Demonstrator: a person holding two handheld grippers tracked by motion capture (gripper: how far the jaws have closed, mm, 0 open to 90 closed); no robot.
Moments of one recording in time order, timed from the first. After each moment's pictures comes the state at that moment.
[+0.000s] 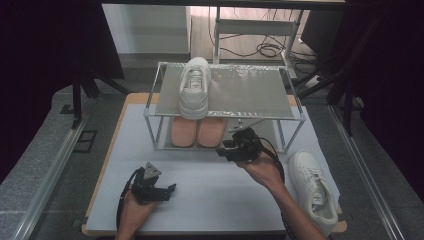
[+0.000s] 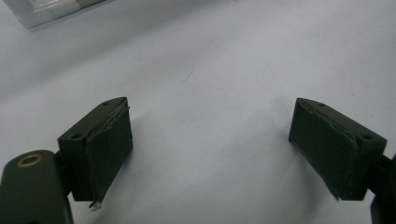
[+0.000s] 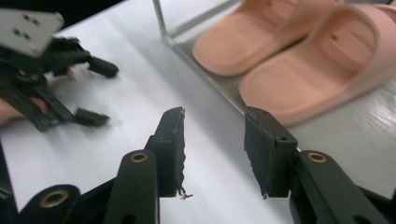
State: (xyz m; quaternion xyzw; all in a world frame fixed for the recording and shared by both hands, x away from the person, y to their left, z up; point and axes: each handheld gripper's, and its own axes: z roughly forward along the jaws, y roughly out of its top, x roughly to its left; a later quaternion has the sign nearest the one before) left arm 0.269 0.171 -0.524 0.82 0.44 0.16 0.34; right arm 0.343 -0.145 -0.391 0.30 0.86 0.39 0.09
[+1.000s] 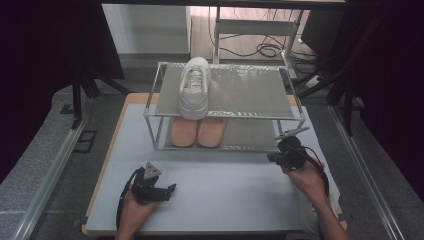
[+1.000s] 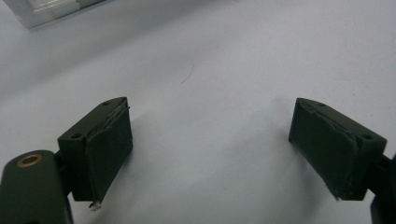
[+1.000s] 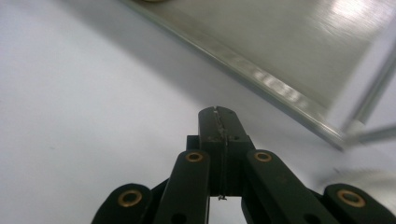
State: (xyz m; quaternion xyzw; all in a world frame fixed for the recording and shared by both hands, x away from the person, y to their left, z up) left arm 0.269 0.171 -0.524 0.82 0.44 0.16 0.33; right arm 0.339 -0.266 -0.416 0.43 0.85 0.28 0.12
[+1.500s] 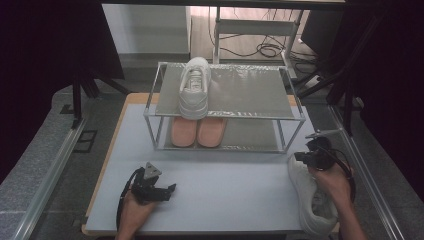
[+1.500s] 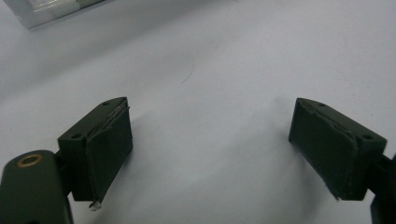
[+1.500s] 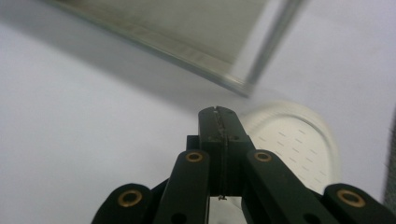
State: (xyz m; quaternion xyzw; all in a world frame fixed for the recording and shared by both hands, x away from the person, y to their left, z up) left arm 0.269 0.171 -0.524 0.82 0.44 0.16 0.33; right arm 0.333 -0.340 -0.412 0.50 0.81 0.27 0.15
